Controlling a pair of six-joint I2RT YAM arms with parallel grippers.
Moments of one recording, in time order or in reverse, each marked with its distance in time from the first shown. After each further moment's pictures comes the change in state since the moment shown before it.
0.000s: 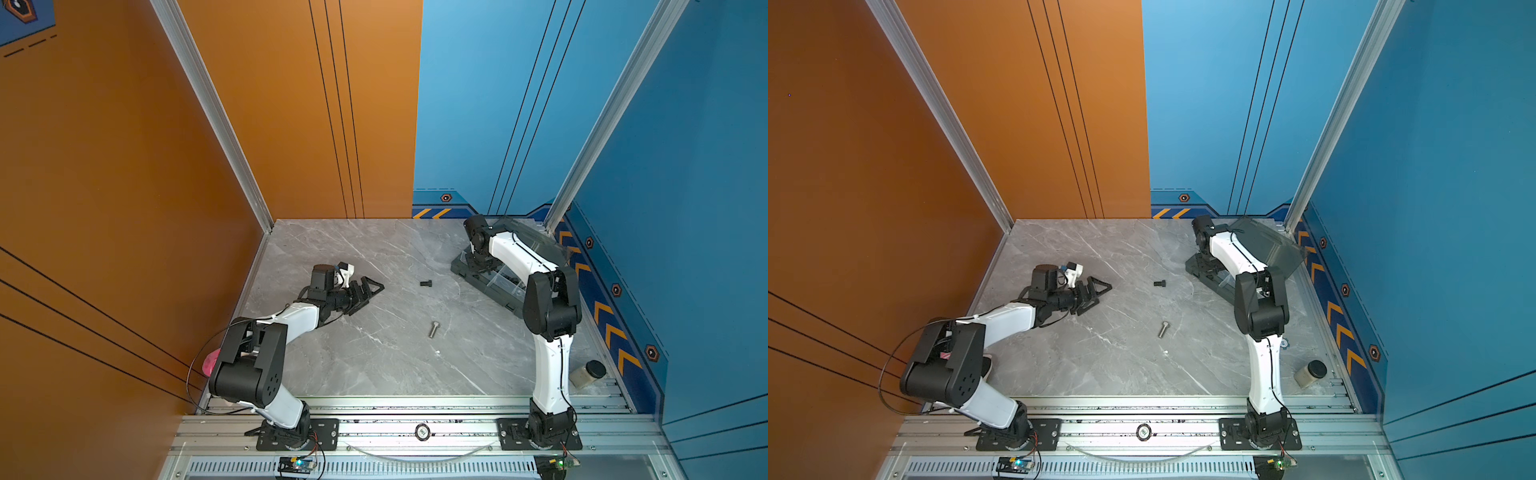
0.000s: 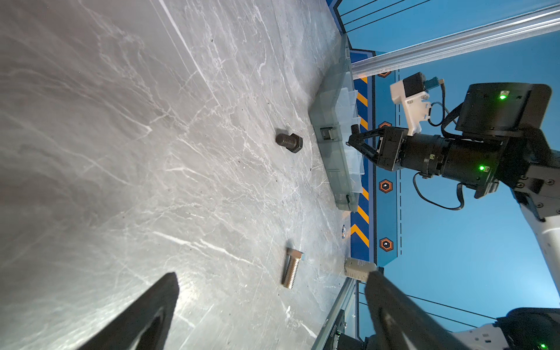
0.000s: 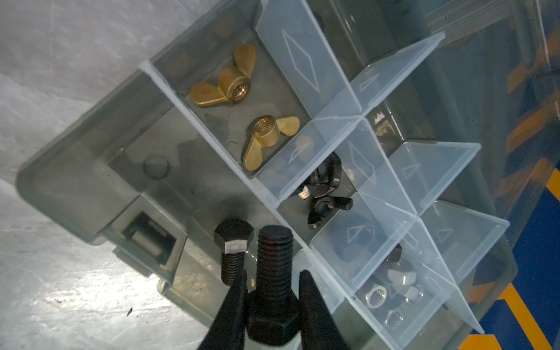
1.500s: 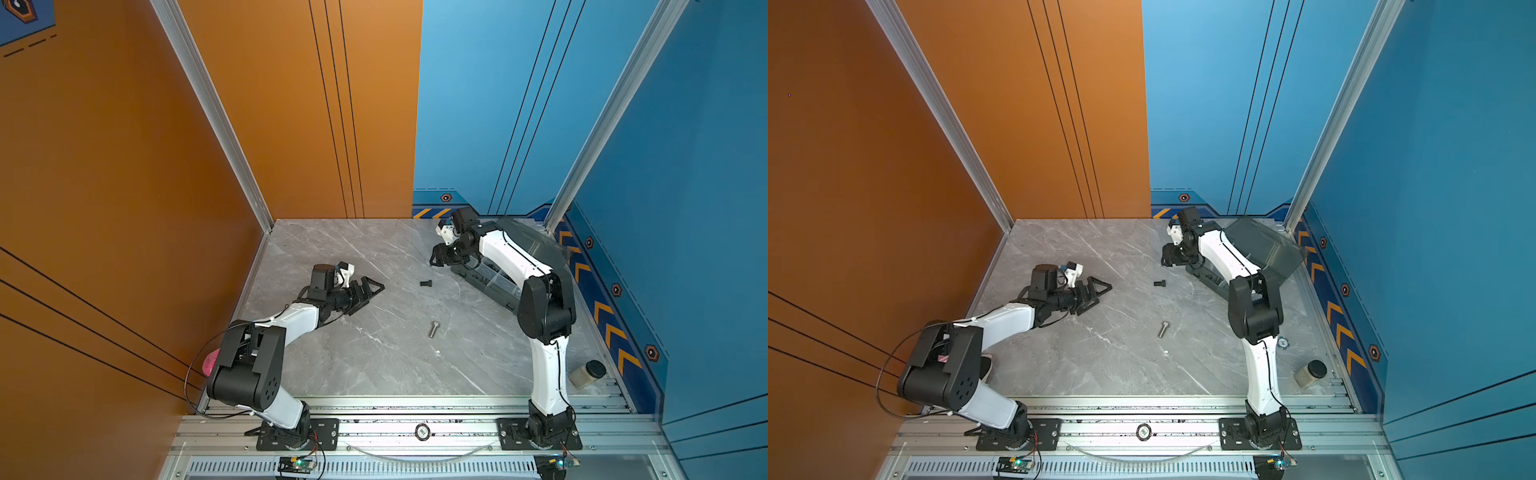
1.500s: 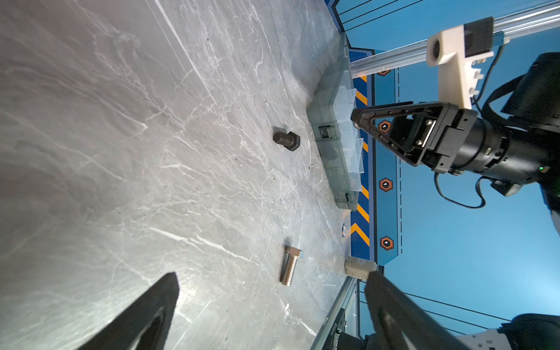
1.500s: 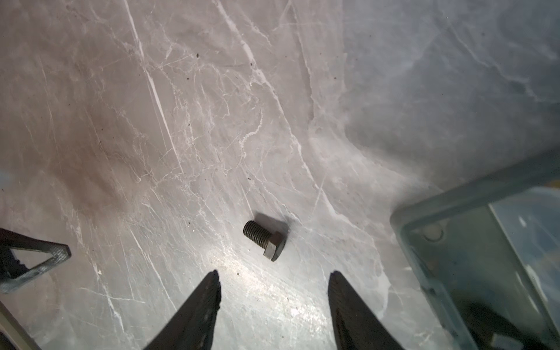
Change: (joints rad) left arm -0.005 -0.024 0.000 -0.019 -0.008 0.004; right arm 0.083 0.010 0.085 0.122 -0.626 -0.010
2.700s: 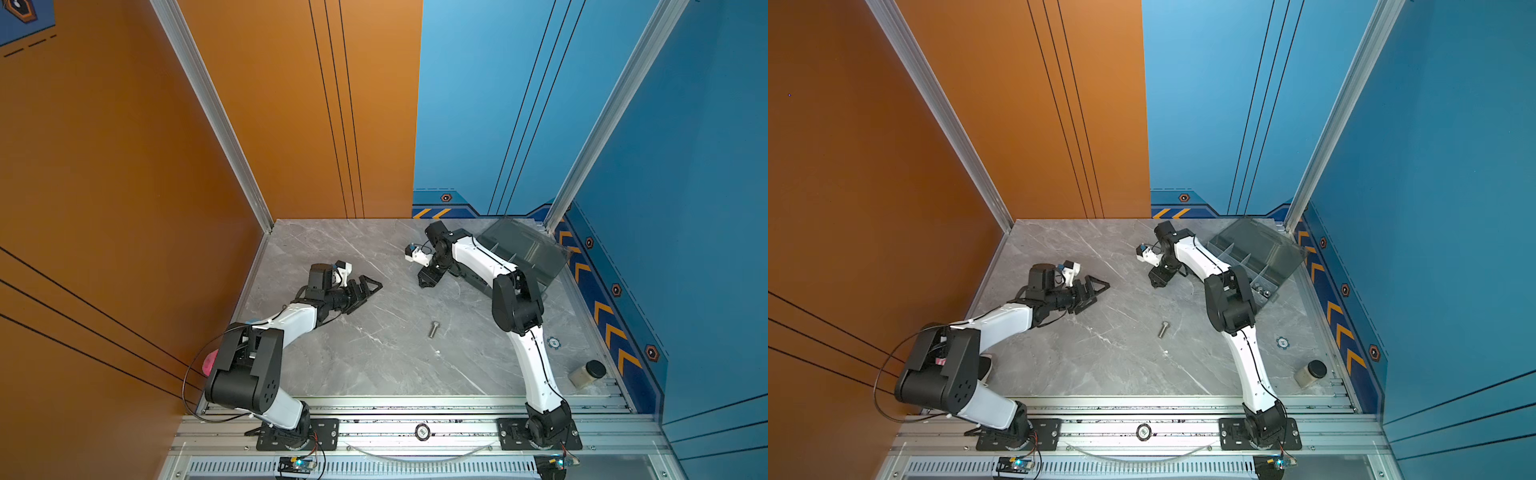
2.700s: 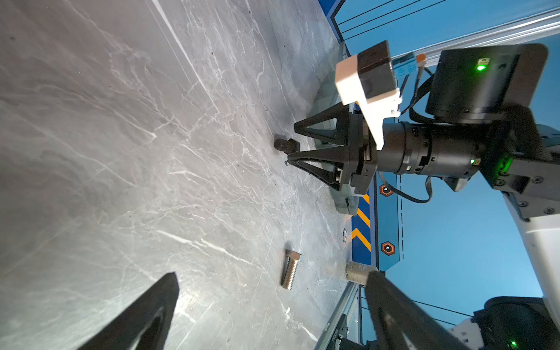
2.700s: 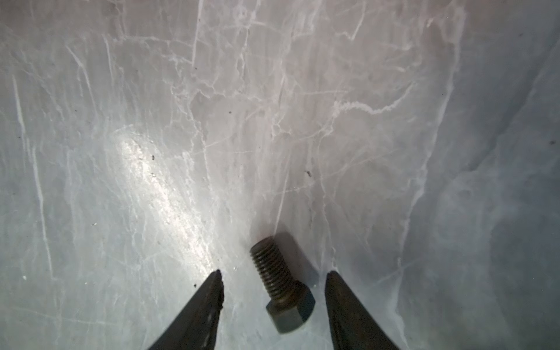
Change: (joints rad) left arm 0.017 -0.015 0.000 -0.008 -0.011 0.005; right arm 0.109 0.222 0.149 -0.138 0.077 -0.578
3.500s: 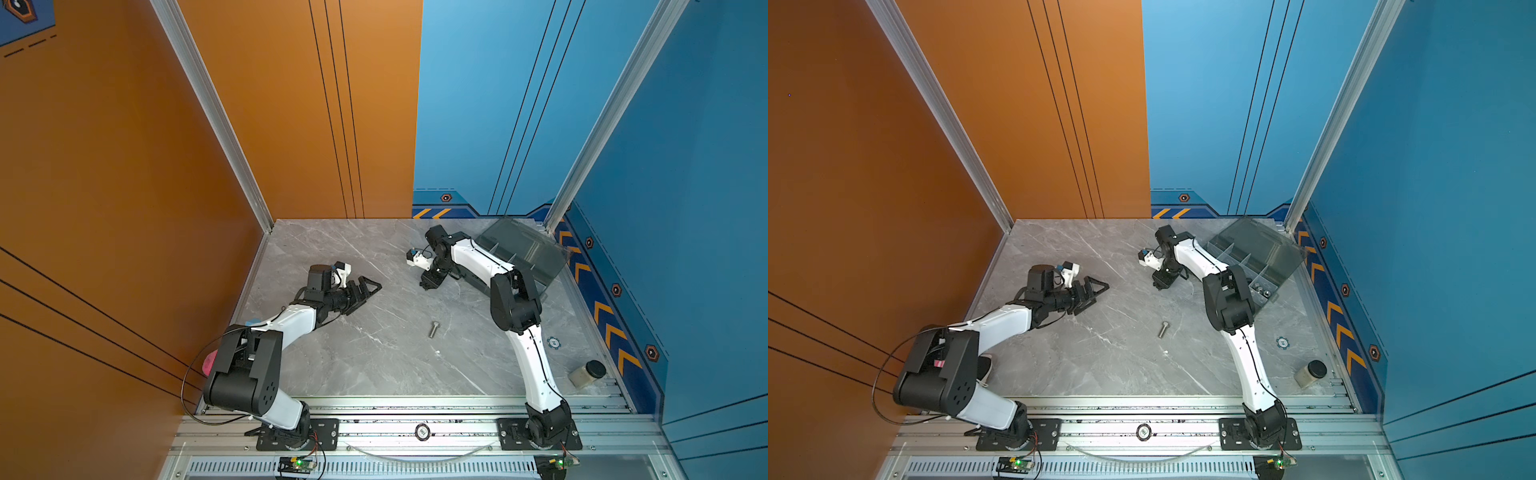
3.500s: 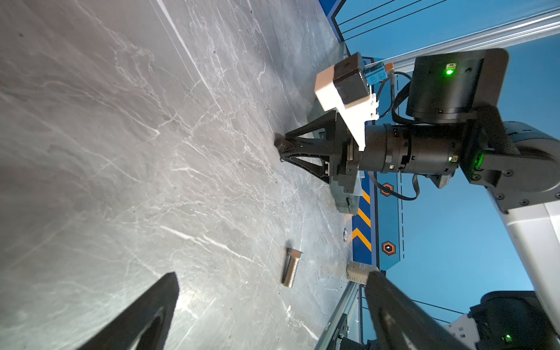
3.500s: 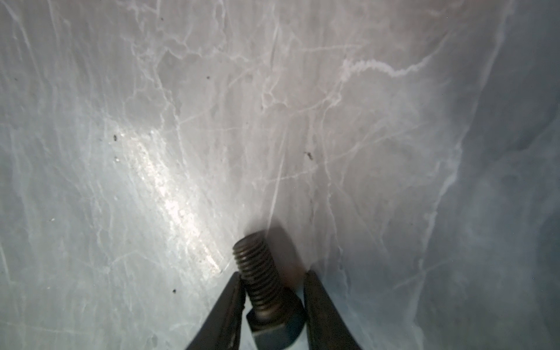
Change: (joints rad) left arm 0.002 -0.014 -0.014 0.000 0.000 0.003; right arm 0.000 0.012 -0.029 0.001 0.025 -0.001
